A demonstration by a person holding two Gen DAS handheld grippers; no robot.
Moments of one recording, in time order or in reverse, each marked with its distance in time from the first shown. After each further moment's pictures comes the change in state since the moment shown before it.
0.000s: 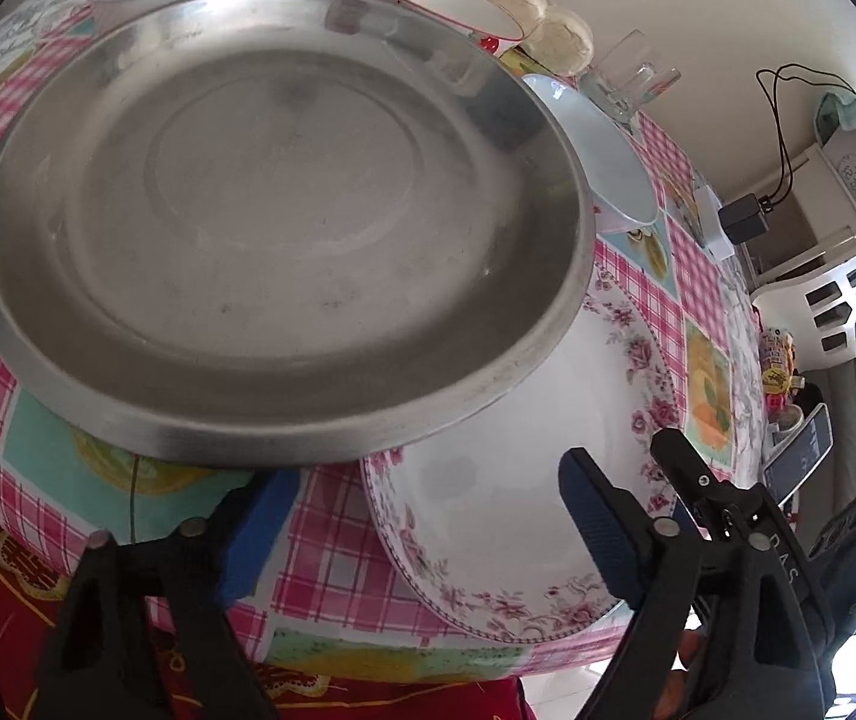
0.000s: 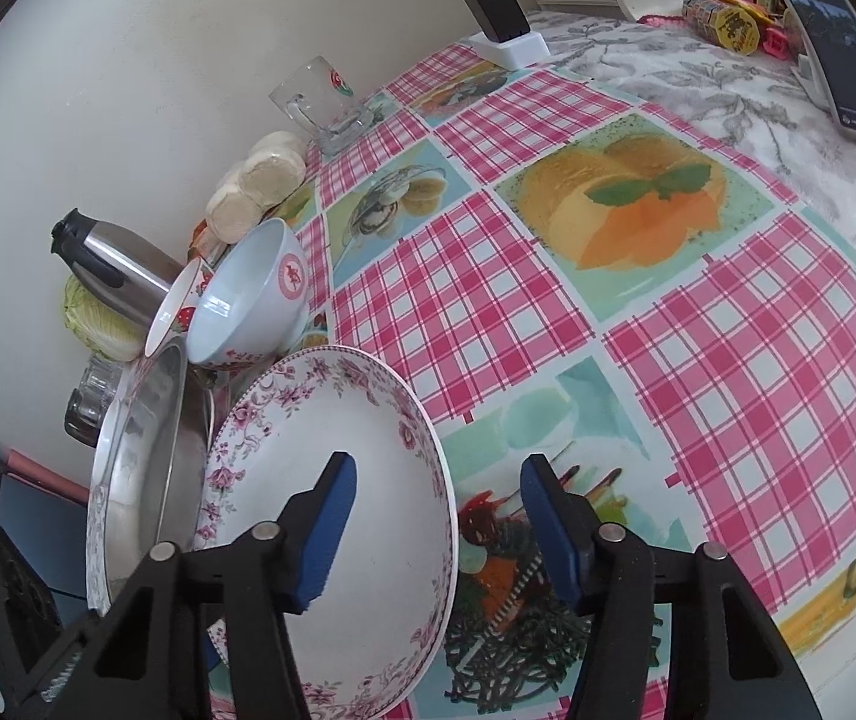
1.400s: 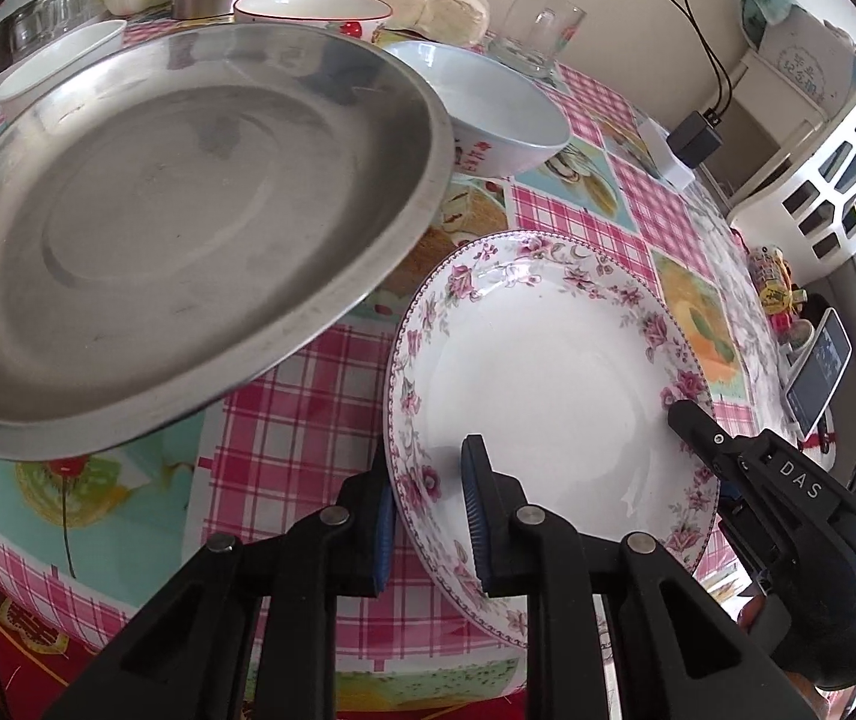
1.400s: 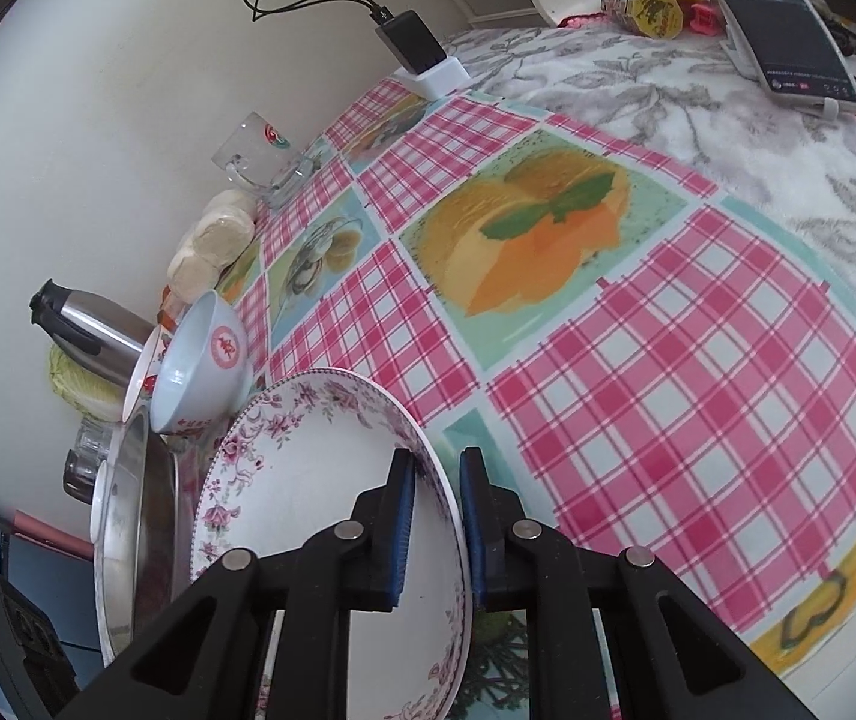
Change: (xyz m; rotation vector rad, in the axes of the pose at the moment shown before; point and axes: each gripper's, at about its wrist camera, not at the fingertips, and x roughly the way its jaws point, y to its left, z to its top) left arm 0.017 -0.037 -0.019 0.228 -0.032 0.017; right arm -0.012 -0.045 0.009 0.103 -0.065 -0.022
